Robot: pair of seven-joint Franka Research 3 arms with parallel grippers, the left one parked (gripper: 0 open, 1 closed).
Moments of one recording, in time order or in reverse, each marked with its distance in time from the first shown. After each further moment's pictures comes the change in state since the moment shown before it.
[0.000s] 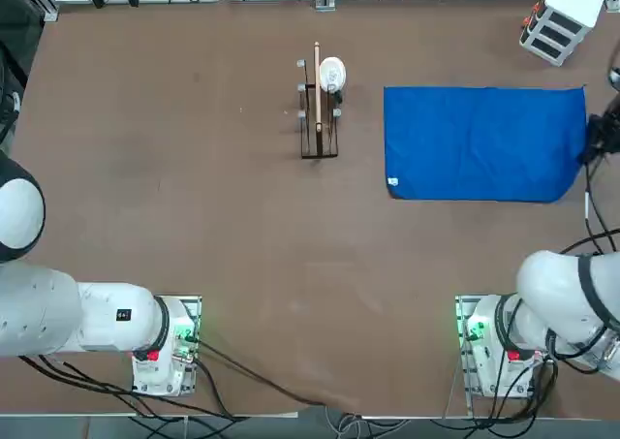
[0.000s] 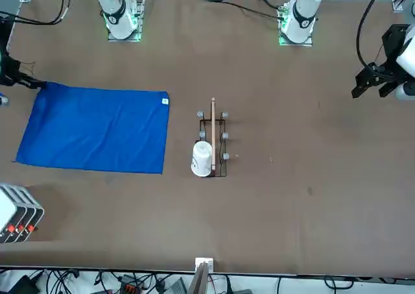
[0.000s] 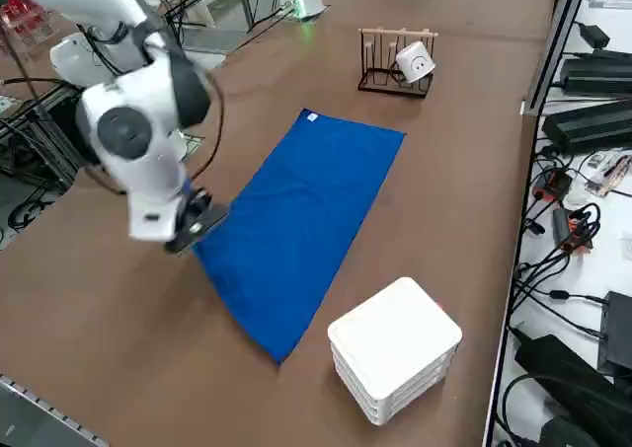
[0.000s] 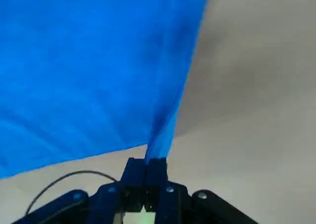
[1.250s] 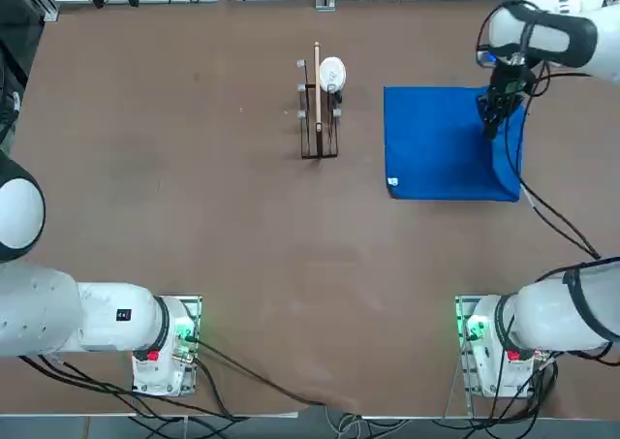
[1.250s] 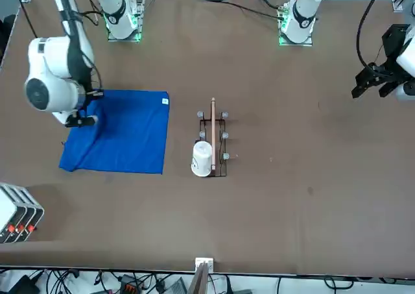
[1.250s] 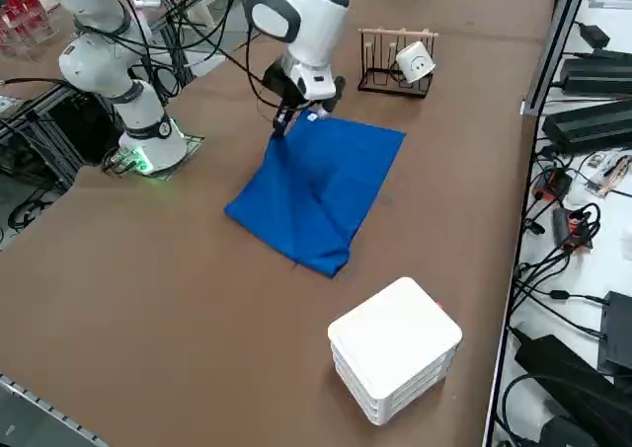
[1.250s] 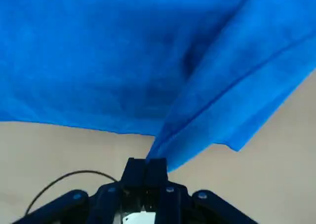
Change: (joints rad) arm 0.671 -0.051 0.006 -0.043 -0.003 -0.093 0.218
